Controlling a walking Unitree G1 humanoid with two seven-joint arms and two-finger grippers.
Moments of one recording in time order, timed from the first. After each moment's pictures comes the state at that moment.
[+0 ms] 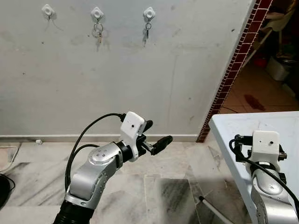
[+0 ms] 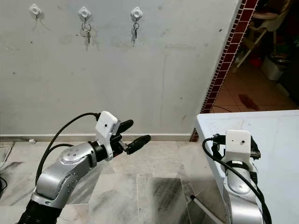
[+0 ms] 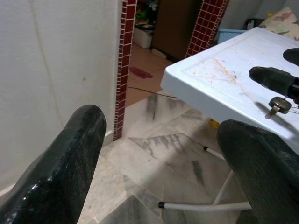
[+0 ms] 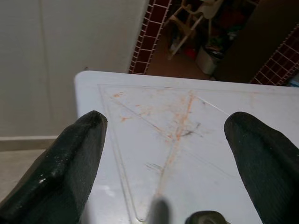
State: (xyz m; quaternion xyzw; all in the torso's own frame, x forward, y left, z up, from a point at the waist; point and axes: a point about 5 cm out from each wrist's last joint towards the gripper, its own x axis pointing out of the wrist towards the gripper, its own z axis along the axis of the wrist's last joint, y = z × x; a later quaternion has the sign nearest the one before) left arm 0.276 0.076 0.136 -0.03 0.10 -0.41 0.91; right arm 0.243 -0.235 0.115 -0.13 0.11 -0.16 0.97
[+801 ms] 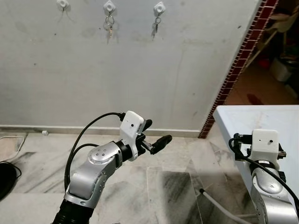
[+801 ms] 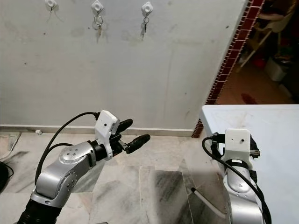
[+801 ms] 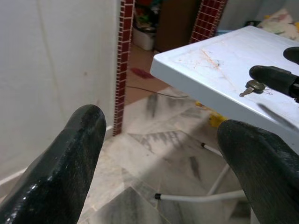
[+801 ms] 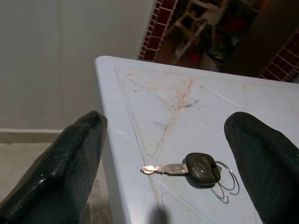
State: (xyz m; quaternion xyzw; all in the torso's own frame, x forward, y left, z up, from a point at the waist) left arm 0.277 0.075 0.138 -0.03 0.09 -0.41 0.91; right arm 0.245 -0.235 0.118 -0.13 0.10 -0.16 0.97
